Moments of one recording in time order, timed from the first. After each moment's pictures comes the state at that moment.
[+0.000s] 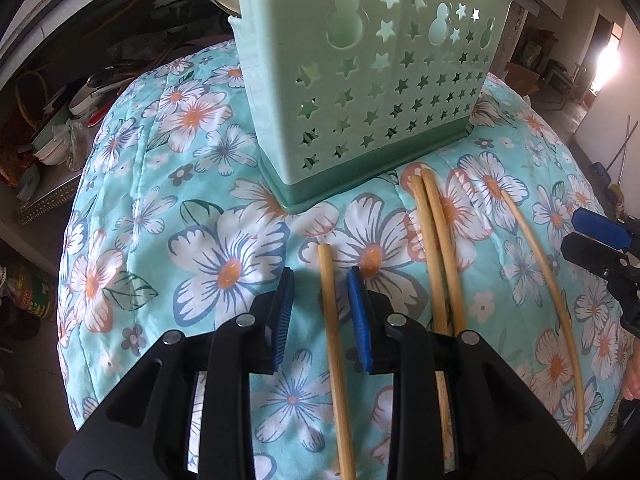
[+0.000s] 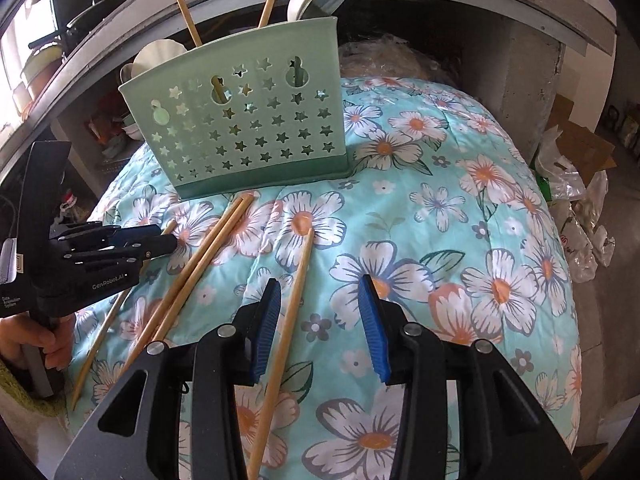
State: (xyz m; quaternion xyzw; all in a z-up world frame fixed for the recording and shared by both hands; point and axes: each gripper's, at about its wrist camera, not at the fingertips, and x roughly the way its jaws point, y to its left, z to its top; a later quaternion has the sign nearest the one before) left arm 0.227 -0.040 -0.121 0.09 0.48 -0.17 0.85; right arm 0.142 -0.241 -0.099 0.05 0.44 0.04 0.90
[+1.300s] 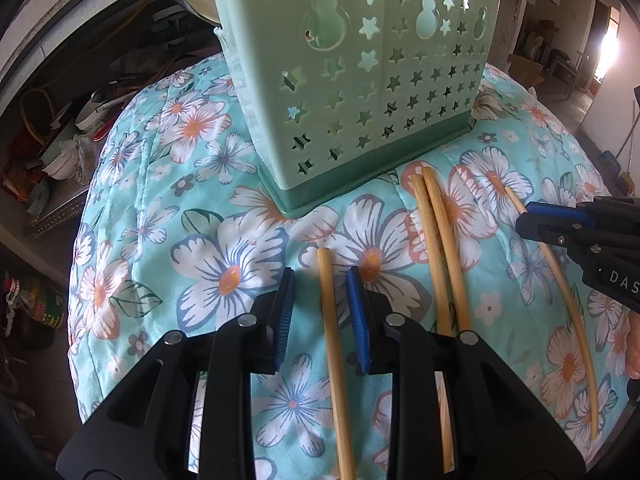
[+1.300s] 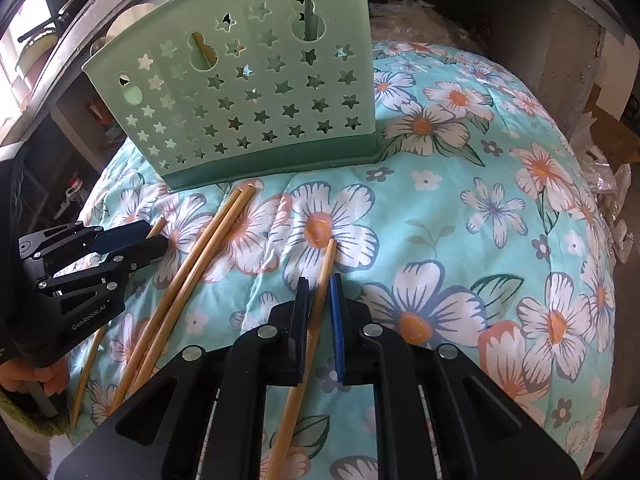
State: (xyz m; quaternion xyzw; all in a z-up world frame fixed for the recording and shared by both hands) left arm 0.225 -0.046 -0.120 0.12 0.47 -0.16 0.86; right arm 0.187 -0.234 -0.127 0.06 0.49 0.07 0.87
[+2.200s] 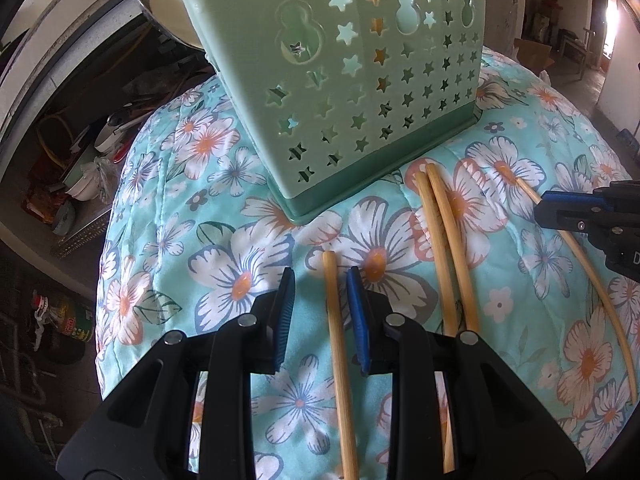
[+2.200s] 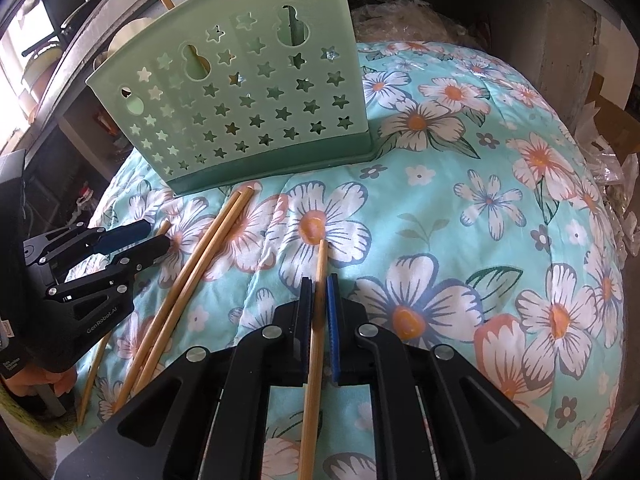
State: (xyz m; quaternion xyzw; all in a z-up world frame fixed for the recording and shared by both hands) left arm 0.216 -0.058 -0.118 0.17 0.45 -0.13 0.87; right arm 0.183 -0.244 -0.124 0.09 0.48 0.08 0.87
